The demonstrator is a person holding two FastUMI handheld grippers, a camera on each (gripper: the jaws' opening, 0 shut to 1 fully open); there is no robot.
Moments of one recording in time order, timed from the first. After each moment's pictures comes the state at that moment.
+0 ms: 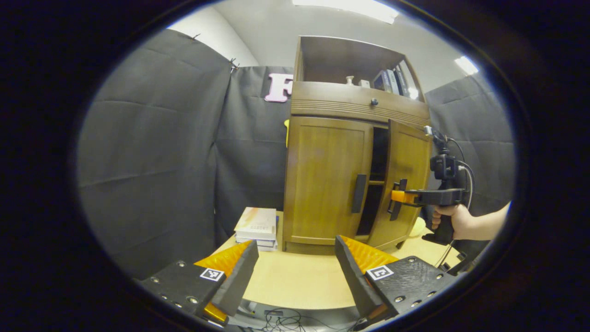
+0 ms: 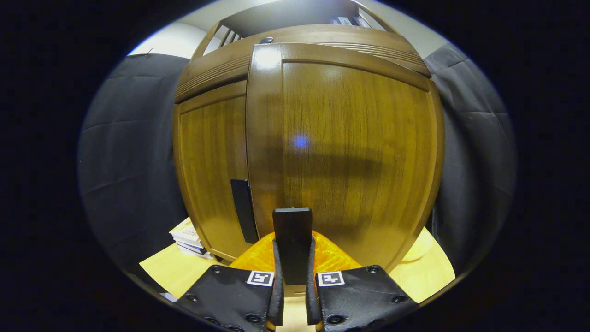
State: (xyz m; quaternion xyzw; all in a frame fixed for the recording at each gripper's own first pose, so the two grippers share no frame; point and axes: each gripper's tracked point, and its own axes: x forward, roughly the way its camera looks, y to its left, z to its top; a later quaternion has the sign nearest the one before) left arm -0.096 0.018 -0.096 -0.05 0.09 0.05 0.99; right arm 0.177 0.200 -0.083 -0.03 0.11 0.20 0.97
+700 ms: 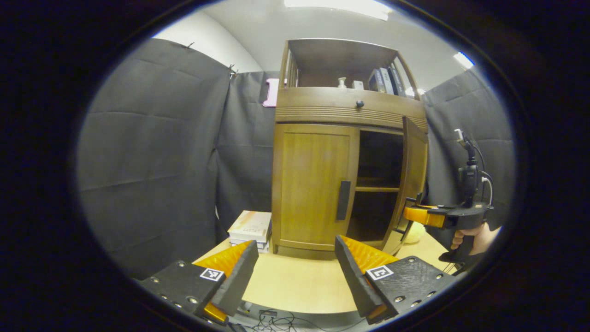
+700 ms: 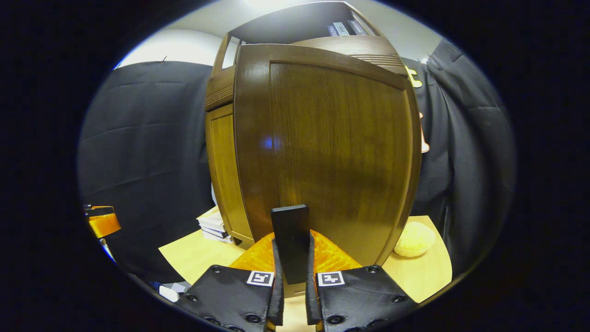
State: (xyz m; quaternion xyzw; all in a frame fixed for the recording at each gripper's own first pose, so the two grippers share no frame) left arm -0.086 -0.078 -0.070 -0.03 0.08 0.09 0.99; right arm 0.173 0.201 -0.068 -0.03 0.11 0.28 0.95
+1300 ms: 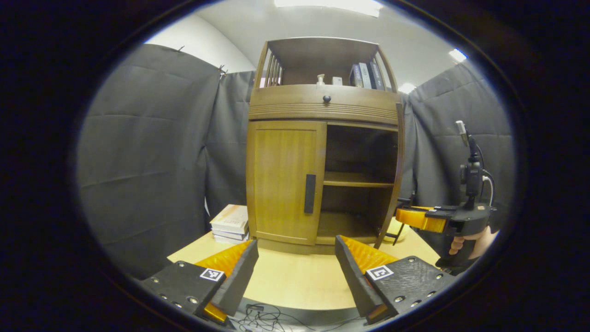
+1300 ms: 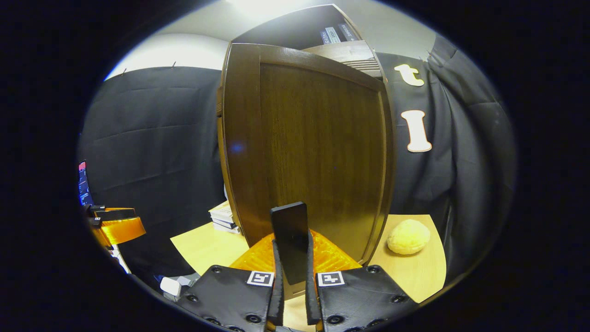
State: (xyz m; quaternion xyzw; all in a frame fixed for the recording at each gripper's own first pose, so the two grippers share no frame) left arm -0.098 -0.185 -0.078 -0.04 0.09 0.09 0.99; right arm 0.171 0.197 -0.050 -0.02 0.11 0.33 0.94
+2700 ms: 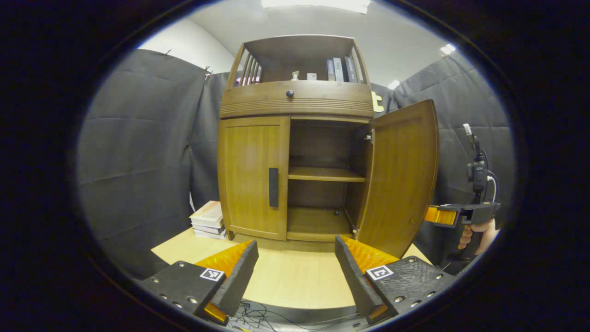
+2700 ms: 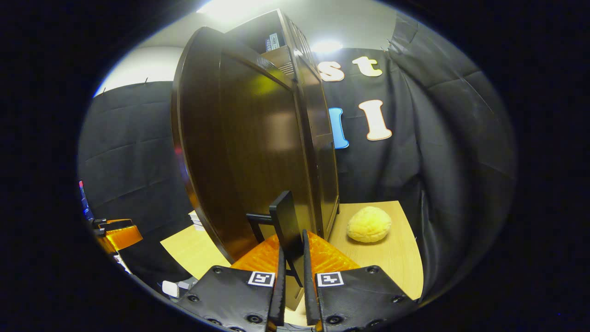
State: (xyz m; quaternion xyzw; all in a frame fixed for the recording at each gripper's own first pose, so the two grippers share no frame) left arm -0.082 -0.282 -0.089 -0.03 0.09 0.06 0.99; right arm 0.192 0.076 -0.058 0.02 0.12 0.26 0.96
